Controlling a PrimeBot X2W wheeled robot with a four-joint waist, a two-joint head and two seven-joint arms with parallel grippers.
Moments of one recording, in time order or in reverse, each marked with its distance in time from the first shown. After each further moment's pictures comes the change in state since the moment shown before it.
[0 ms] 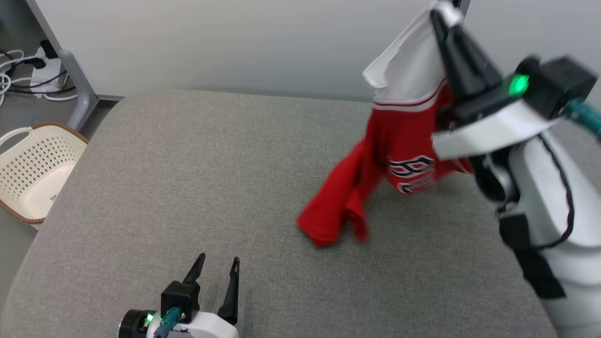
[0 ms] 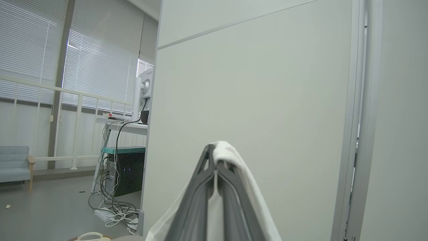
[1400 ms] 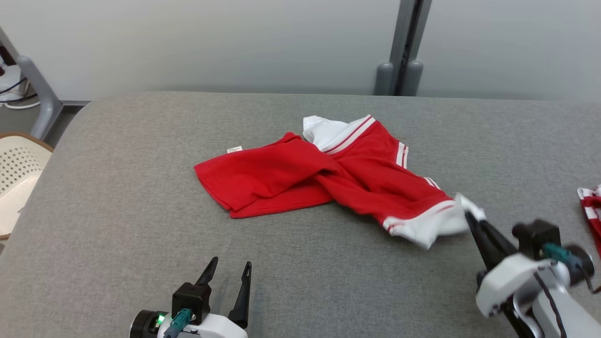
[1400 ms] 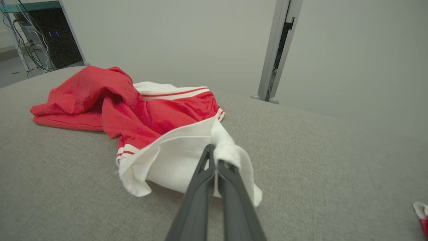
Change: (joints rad) left arm -0.005 -0.006 -0.064 0.021 -0.033 -0.002 0.000; right arm 0.366 -0.143 0.049 0.304 0.030 0.000 0.000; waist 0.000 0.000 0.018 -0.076
